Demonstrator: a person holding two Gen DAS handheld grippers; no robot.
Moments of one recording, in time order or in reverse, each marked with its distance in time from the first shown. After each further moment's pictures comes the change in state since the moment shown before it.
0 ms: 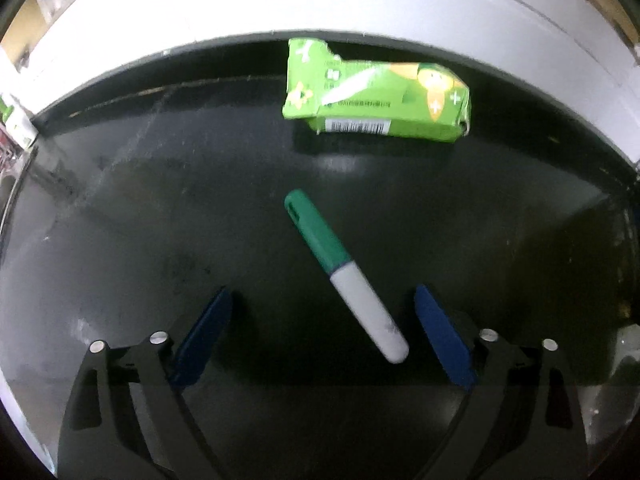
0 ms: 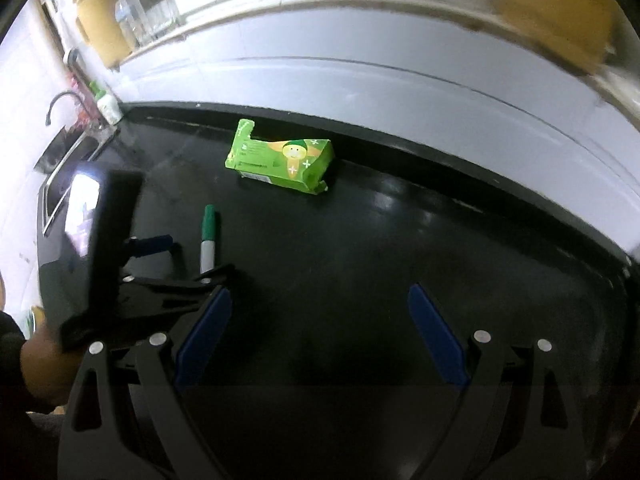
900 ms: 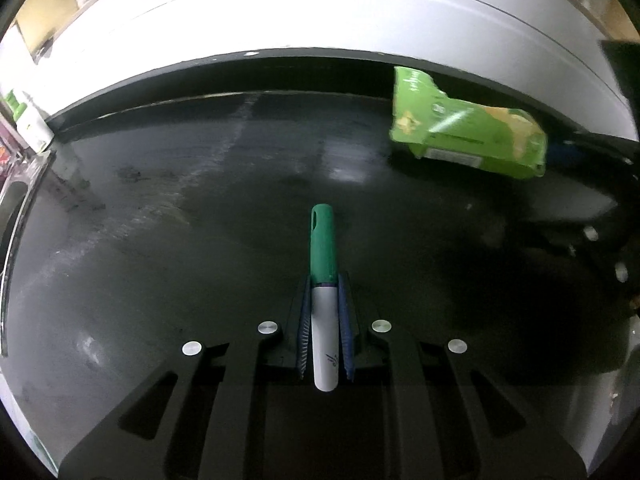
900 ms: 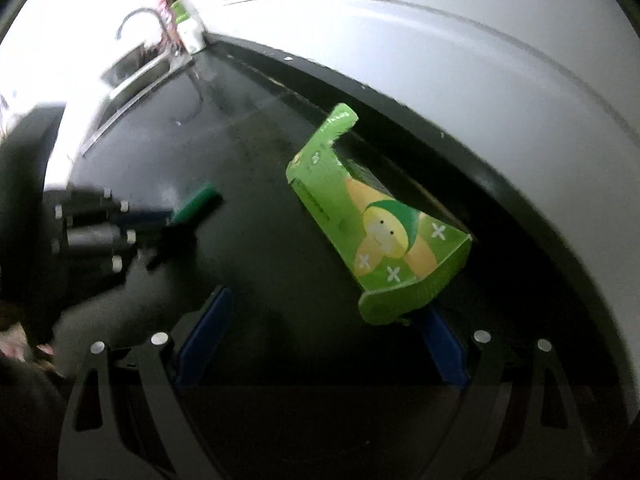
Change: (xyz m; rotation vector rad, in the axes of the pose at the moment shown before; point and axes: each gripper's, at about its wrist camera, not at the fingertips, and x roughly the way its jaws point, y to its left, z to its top) left arm -0.009 0.101 0.004 -0.002 -0.030 0.006; right arm 0.114 0.057 0.071 -0.381 0.081 0.198
